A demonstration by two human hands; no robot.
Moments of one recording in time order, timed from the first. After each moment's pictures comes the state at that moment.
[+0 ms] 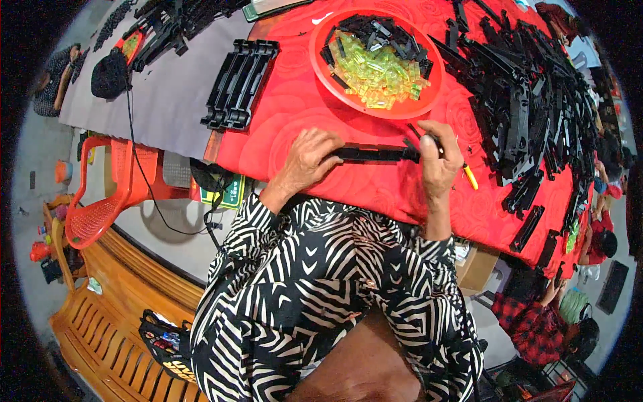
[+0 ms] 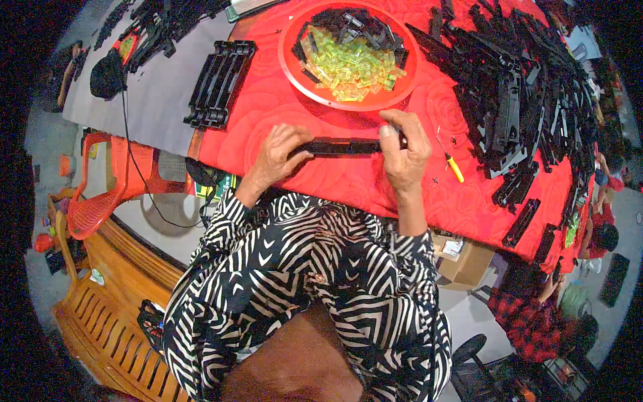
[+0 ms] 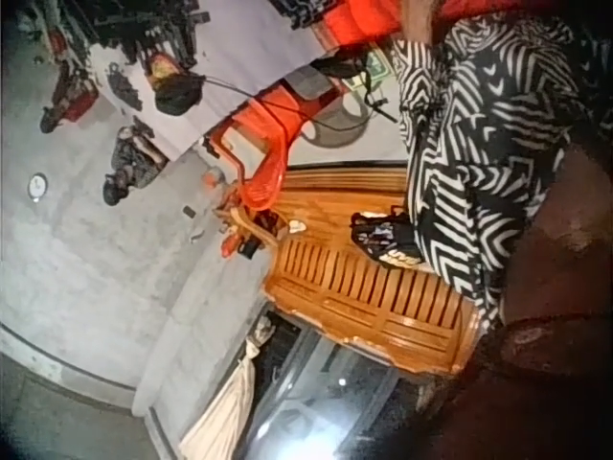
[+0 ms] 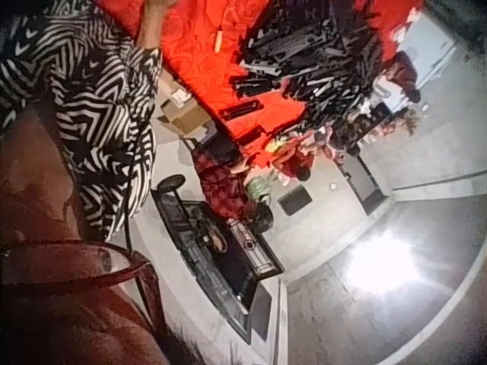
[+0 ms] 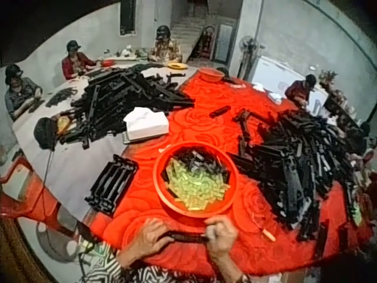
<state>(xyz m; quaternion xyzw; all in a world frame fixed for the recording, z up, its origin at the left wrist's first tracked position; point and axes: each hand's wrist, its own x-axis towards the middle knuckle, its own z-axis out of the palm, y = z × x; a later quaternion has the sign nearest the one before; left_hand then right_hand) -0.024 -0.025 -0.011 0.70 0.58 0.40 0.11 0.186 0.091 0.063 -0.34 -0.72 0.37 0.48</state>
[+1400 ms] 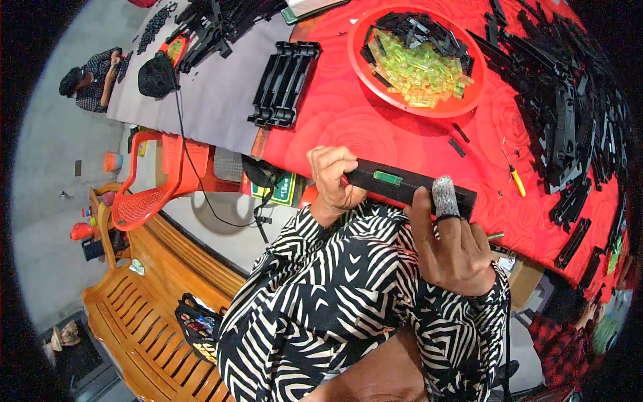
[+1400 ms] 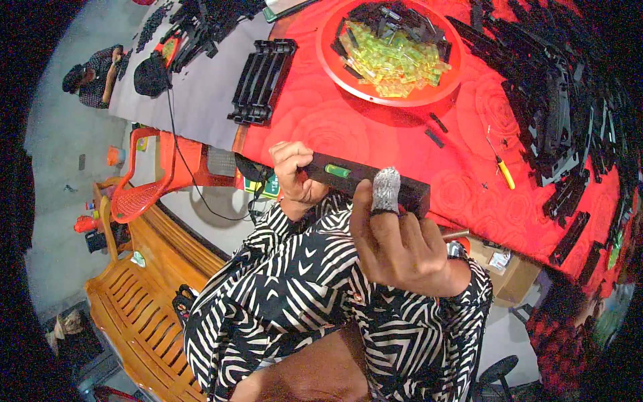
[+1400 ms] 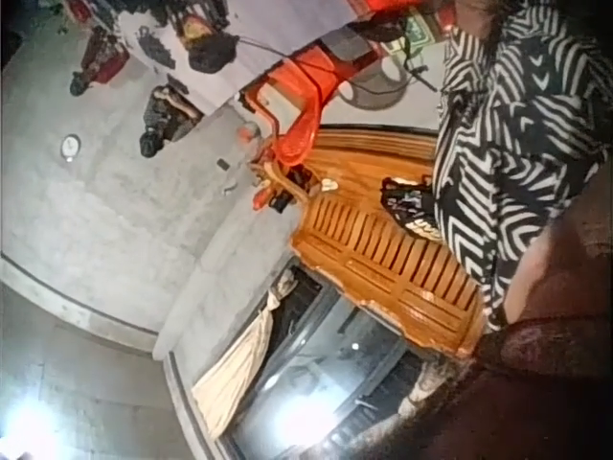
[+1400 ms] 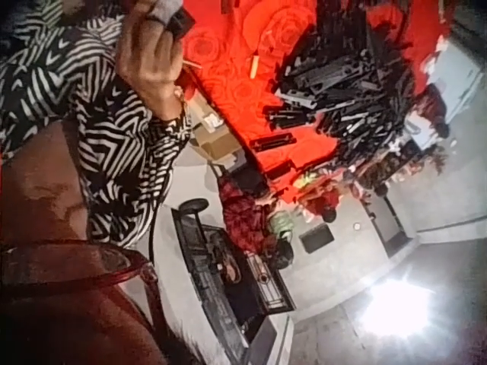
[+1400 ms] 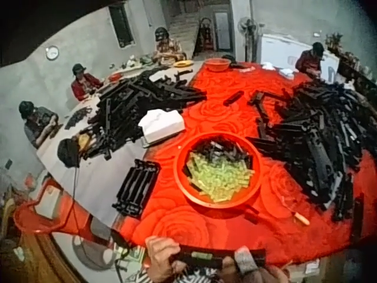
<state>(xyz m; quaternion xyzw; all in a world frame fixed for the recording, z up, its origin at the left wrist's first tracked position) -0.005 -0.057 0.019 0.61 0.57 0.53 -0.18 0.197 0.002 0.149 -0.13 -0.95 -0.18 0.20</state>
